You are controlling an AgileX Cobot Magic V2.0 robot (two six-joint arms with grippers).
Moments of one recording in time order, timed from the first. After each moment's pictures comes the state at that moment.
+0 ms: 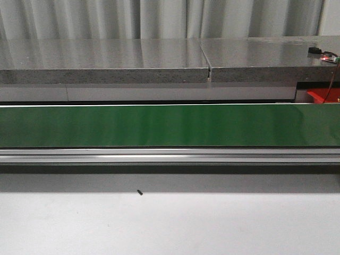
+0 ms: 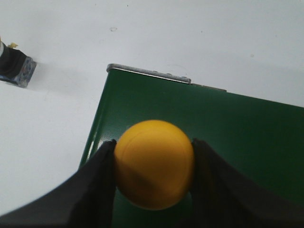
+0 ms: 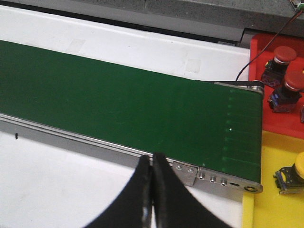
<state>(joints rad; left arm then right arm) 0.14 1.53 -1.08 0.07 0.54 -0.16 -0.08 0.57 -0.65 0.39 0.71 -0.39</state>
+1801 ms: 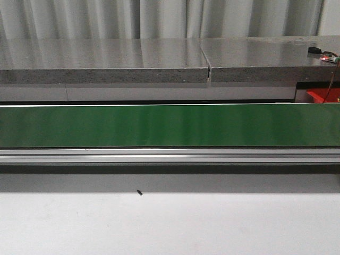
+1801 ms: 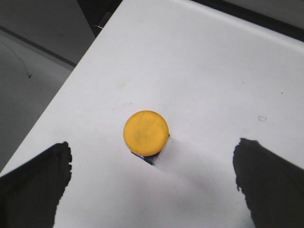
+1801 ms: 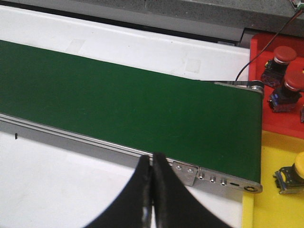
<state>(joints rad) 0.45 1.90 -1.49 0.09 0.54 -0.13 -0.08 0.57 -0.65 0.39 0.71 -0.39</state>
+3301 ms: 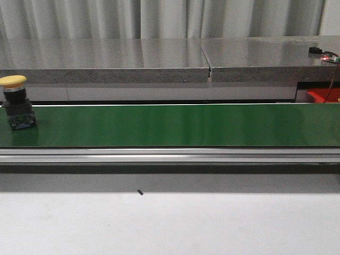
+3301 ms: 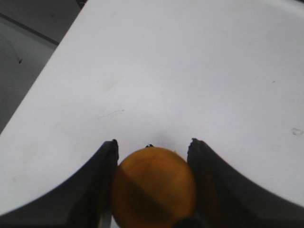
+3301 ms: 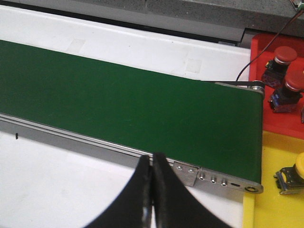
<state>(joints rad) 0.45 2.06 -1.62 0.08 0.56 -0.13 -0.08 0.57 -0.65 0.39 0.71 -0.39</state>
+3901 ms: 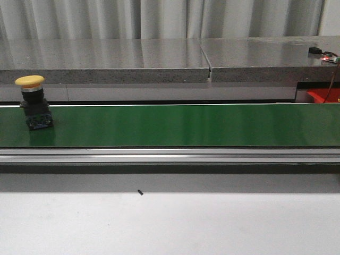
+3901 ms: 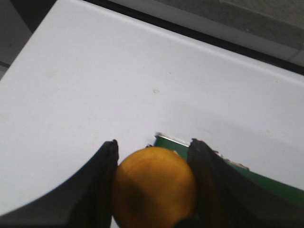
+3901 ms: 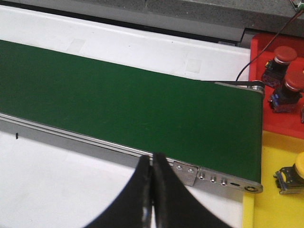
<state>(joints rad) 0.27 1.57 -1.37 -0.03 0.71 -0.11 -0.08 0.57 -0.65 0.39 0.71 -0.39</state>
